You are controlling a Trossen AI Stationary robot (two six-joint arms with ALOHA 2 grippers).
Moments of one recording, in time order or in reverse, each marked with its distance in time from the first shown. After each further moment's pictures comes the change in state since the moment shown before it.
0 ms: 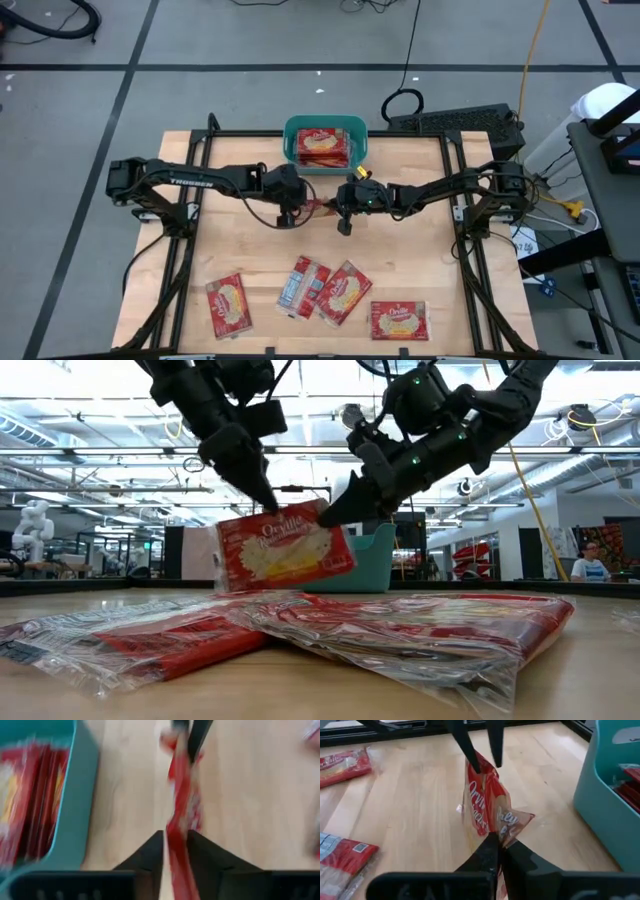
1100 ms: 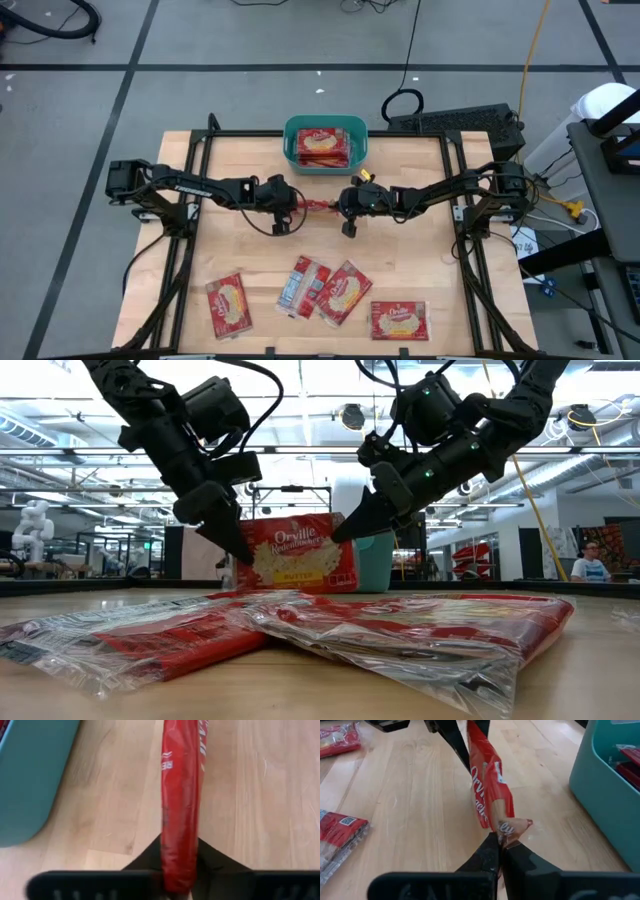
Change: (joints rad) left arm -0.002 0.000 -0.291 0.304 -0.028 -0.123; right arm 0.009 -0.002 -0.060 0.013 0.024 -0.031
